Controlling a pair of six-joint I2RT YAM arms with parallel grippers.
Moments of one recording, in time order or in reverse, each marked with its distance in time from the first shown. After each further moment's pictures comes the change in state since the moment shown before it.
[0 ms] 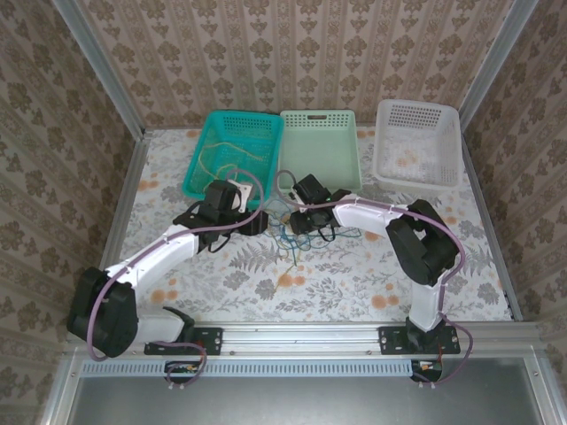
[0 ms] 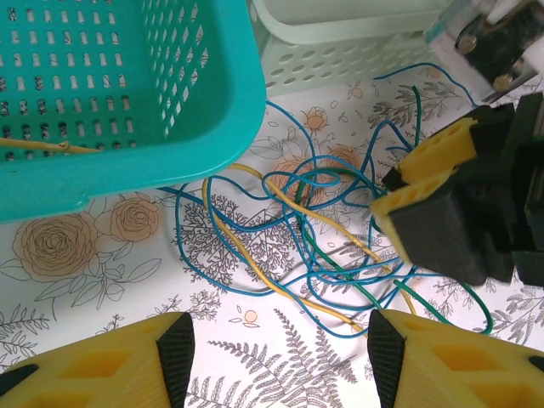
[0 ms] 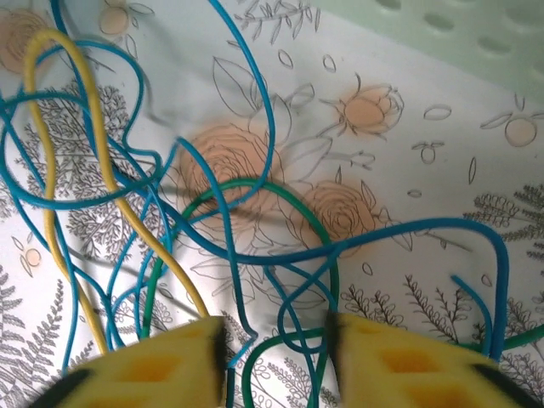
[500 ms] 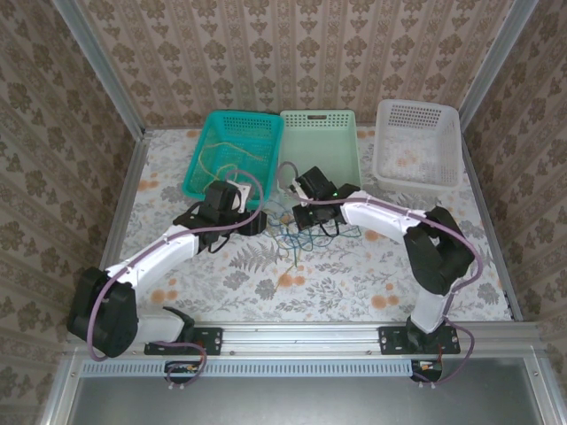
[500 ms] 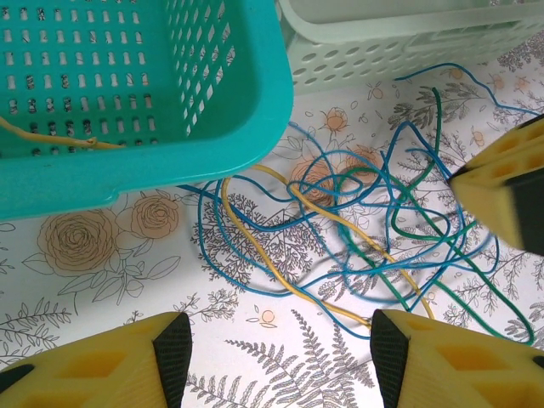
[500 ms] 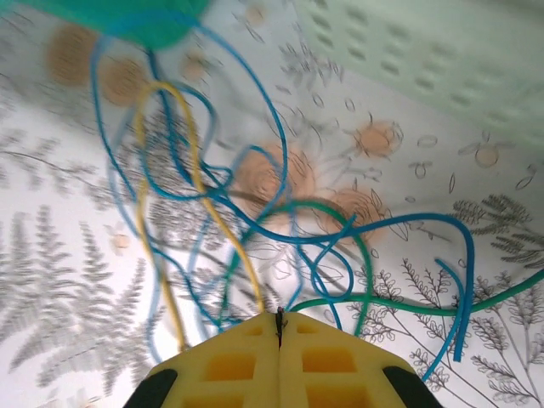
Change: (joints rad) left arm 0.000 0.000 -0.006 0.000 -0.040 0.000; right arm 0.000 -0.126 0.033 -0.079 -0.040 -0.013
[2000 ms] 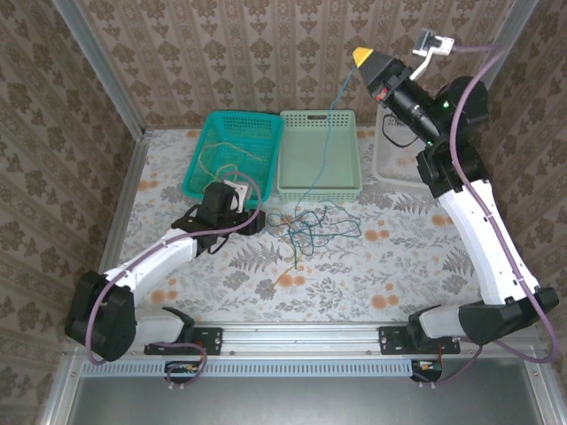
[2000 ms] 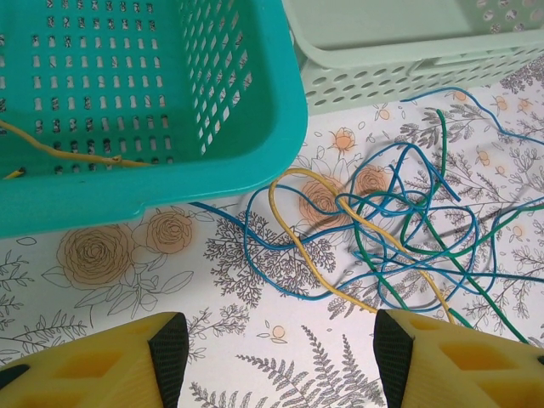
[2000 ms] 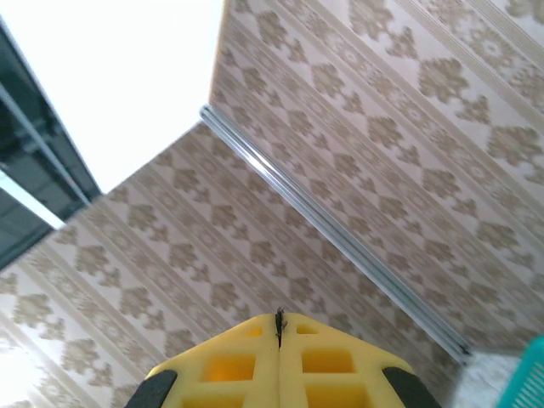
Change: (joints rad) left arm 0.008 -0.026 -0.037 0.061 -0.023 -0.001; right arm -0.372 -0.403 0.423 0.577 -0.341 0.767
